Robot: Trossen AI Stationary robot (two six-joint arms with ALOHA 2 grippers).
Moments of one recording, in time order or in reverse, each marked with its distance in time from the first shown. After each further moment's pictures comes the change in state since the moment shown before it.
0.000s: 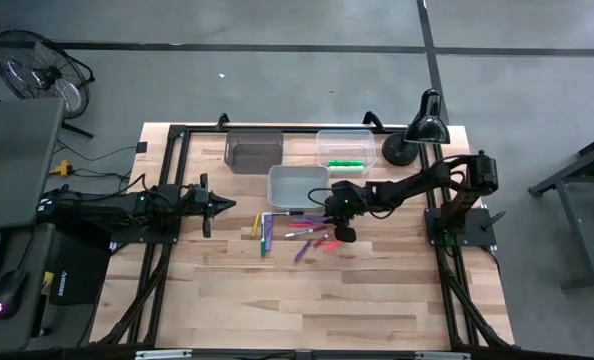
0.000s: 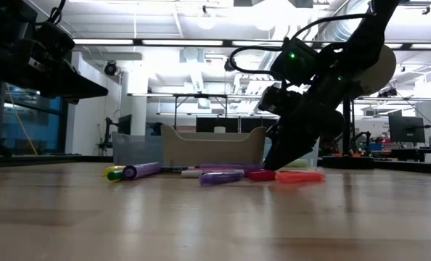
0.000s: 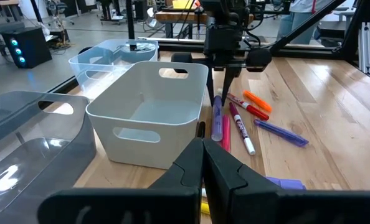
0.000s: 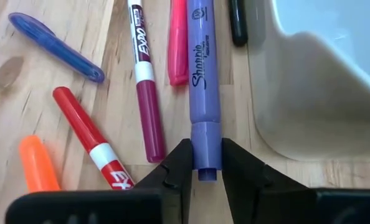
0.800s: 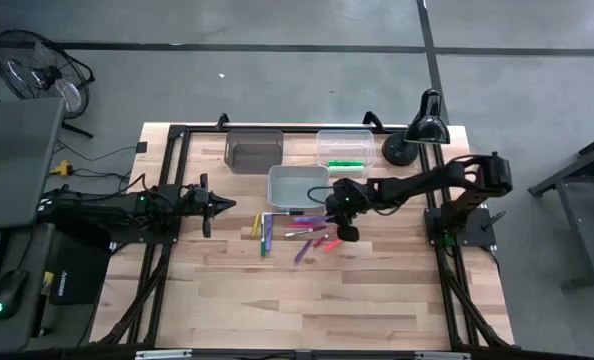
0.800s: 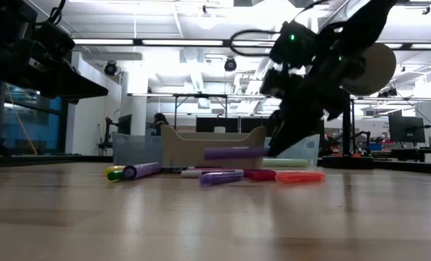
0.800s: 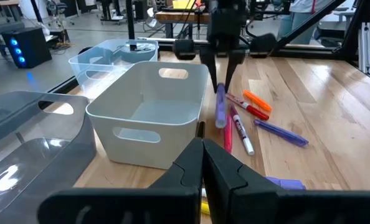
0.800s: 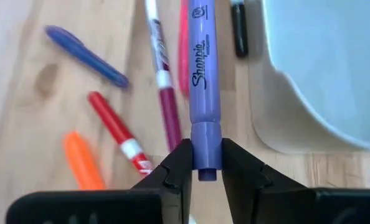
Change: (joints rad) left arm 0.000 0.000 0.000 0.000 0.000 0.000; right arm 0.020 -0.116 0.064 -0.203 0.010 0.004
